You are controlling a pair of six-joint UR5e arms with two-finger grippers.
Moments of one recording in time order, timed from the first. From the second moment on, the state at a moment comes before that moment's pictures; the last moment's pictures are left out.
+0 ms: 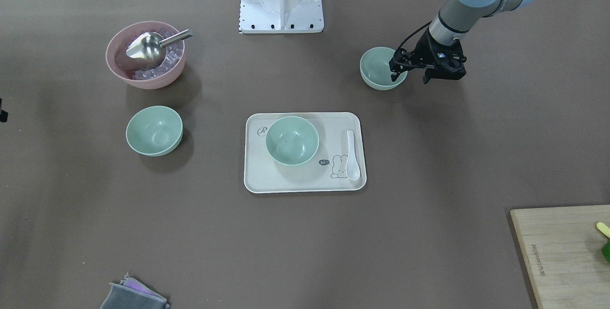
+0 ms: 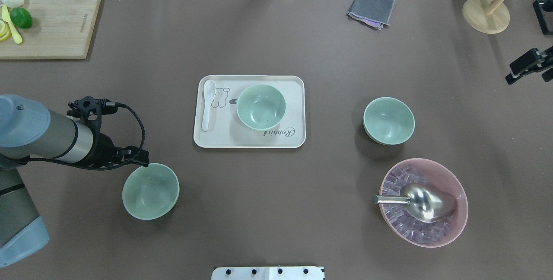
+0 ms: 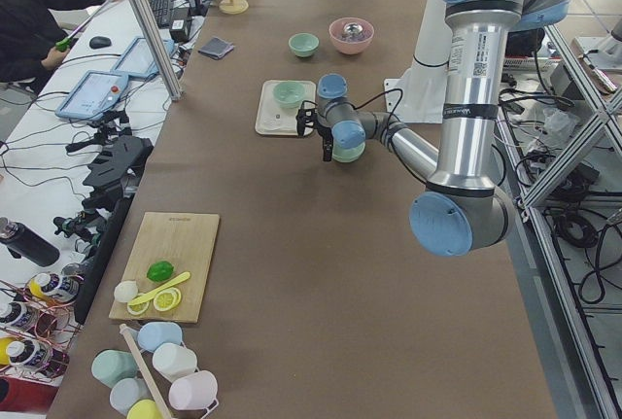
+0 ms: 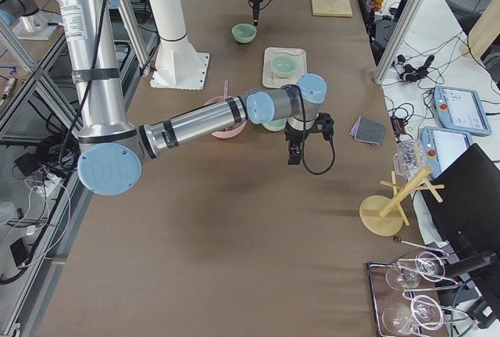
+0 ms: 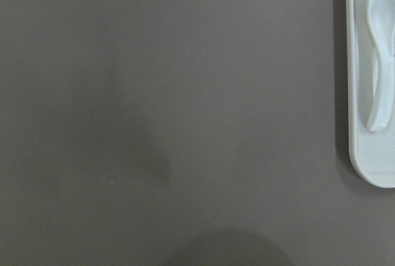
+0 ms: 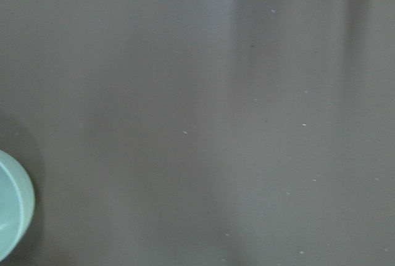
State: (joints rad) left arm -0.59 -1.62 -1.97 -1.97 -2.01 -1.18; right arm 1.24 -1.41 1.81 -1.71 2.35 0.32
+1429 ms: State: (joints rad) left arm -0.69 -1.55 -2.04 -1.97 -2.19 -1.18; right arm 1.03 -1.26 1.79 -1.71 2.28 0.62
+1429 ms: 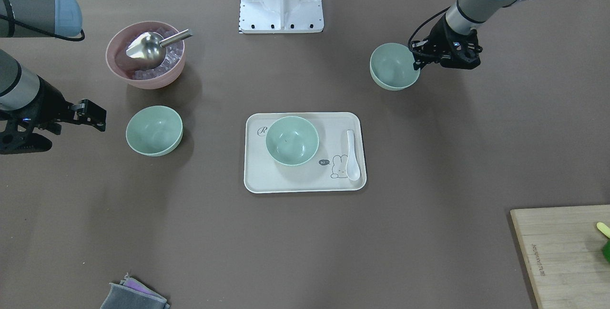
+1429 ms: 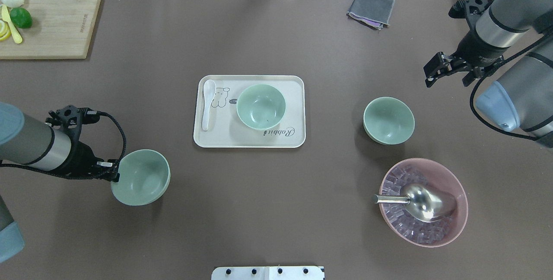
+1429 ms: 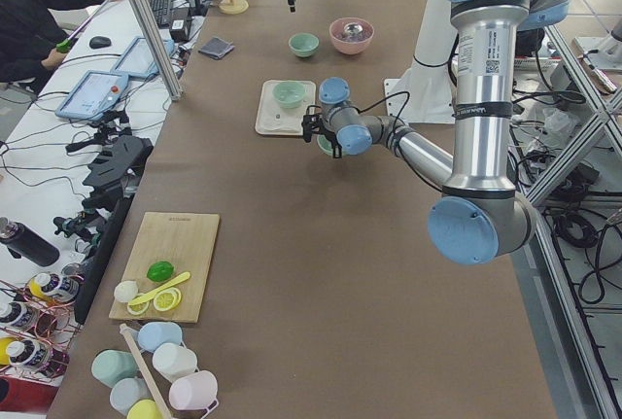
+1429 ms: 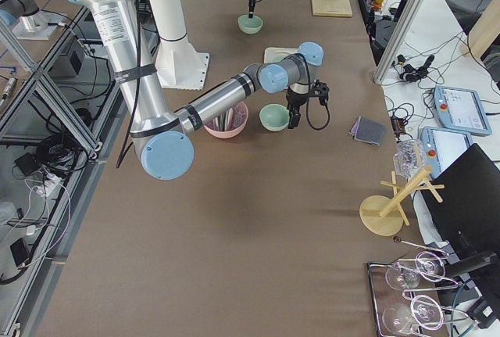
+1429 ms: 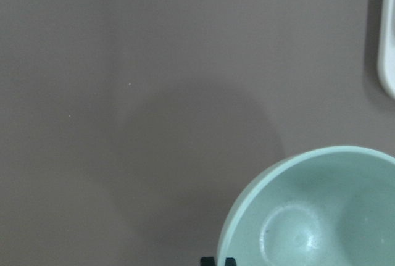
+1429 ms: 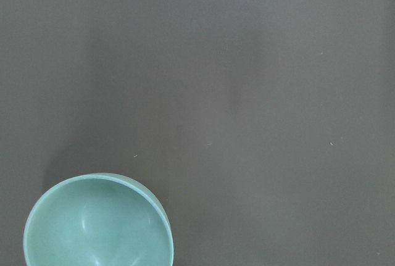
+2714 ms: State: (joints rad) left arm -0.76 -2.03 -1.94 -1.55 -2.22 -1.24; right arm 0.84 -1.22 1.68 -1.57 2.16 0.62
